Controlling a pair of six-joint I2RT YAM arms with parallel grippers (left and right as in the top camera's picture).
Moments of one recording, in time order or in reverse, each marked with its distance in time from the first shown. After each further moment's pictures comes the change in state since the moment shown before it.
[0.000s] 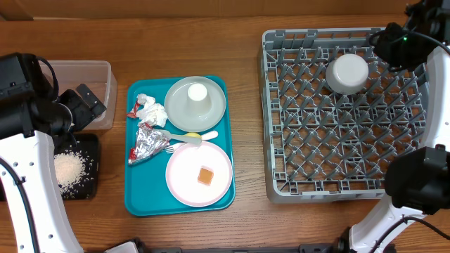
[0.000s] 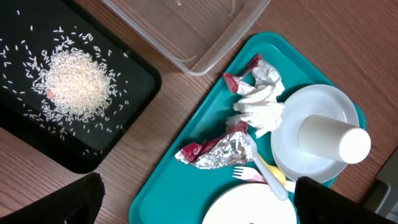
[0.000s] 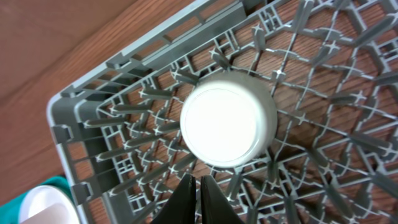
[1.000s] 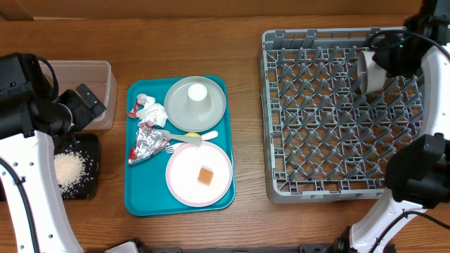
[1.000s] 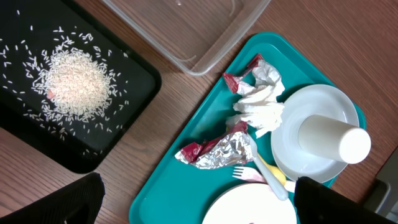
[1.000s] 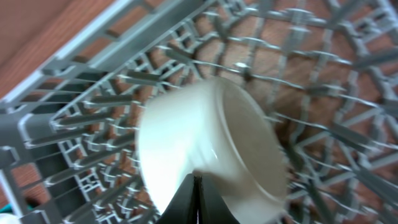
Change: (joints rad) left arm 0.000 0.000 0.000 0.000 0.000 0.000; right arm -0.019 0.051 -0.068 0.047 0.059 0.033
